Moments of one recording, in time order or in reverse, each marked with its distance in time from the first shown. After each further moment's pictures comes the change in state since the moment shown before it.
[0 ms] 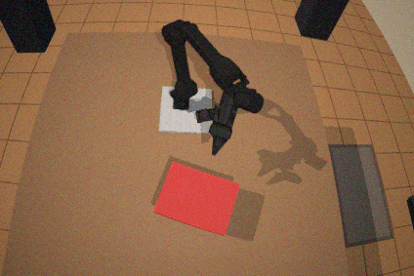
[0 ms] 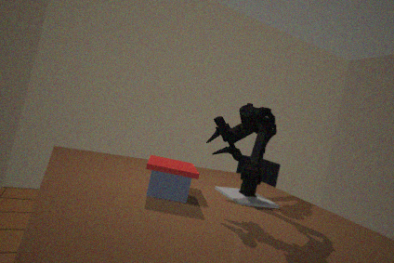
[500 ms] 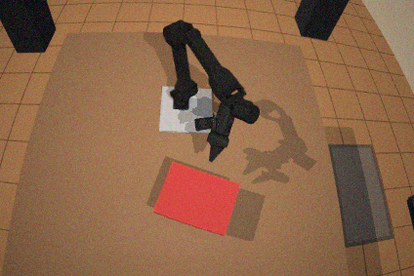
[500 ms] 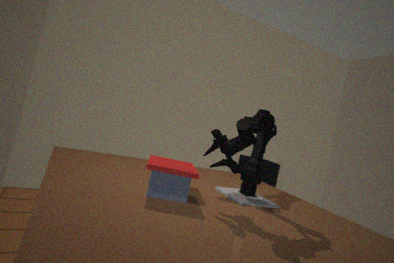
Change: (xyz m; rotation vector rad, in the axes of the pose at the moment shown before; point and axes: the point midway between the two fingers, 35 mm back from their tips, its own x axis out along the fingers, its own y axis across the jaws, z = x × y) arm 0.033 -0.040 0.003 -0.020 -0.025 -0.008
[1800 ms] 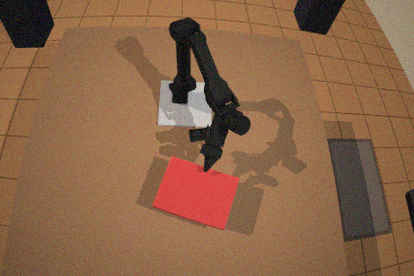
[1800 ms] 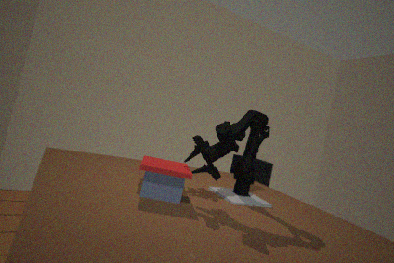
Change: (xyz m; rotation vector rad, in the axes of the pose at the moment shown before) arm 0.056 0.004 -0.003 0.019 0.005 0.018
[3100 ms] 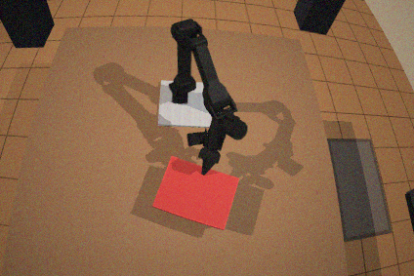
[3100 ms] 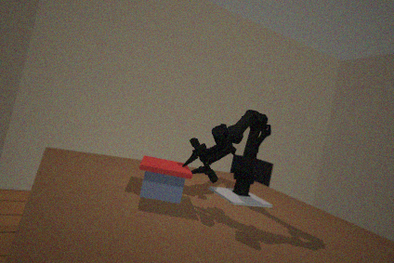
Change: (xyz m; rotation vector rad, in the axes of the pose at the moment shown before) arm 0.015 -0.005 0.003 -0.010 -0.004 -0.008
